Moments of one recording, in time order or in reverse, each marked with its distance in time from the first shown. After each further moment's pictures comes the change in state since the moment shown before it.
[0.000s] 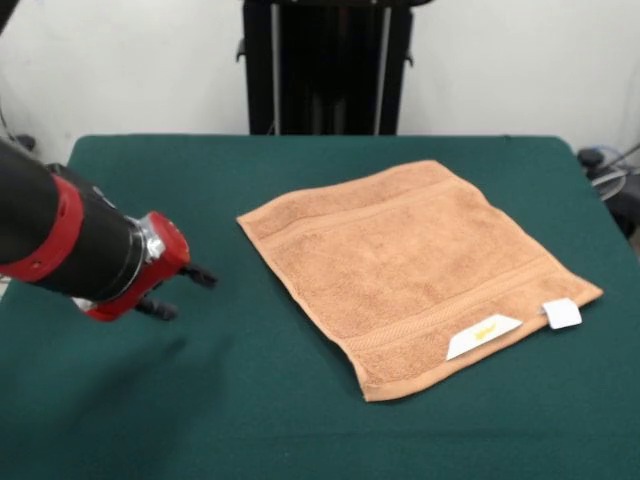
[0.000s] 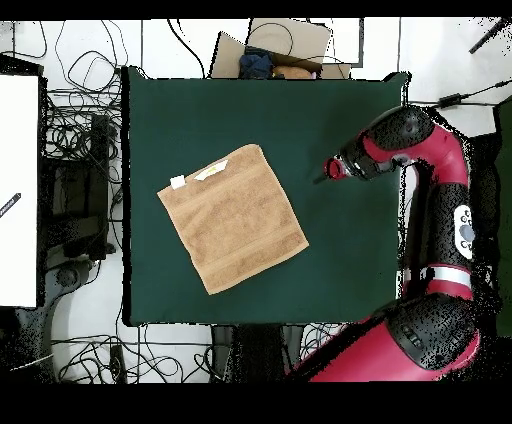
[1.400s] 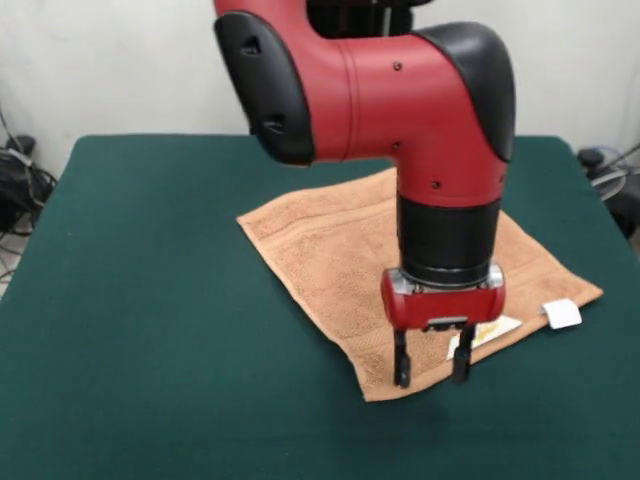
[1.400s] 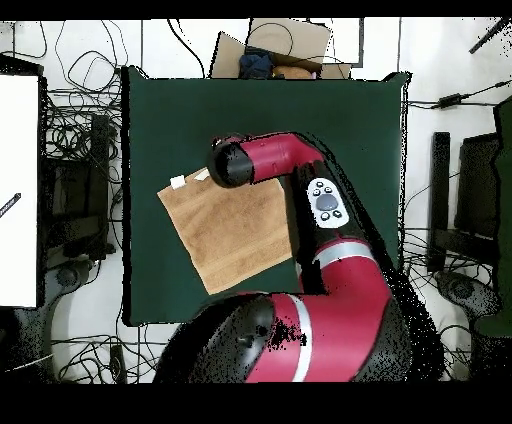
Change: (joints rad) arm 0.549 -0.326 -0.478 0.496 0.038 -1.189 0.839
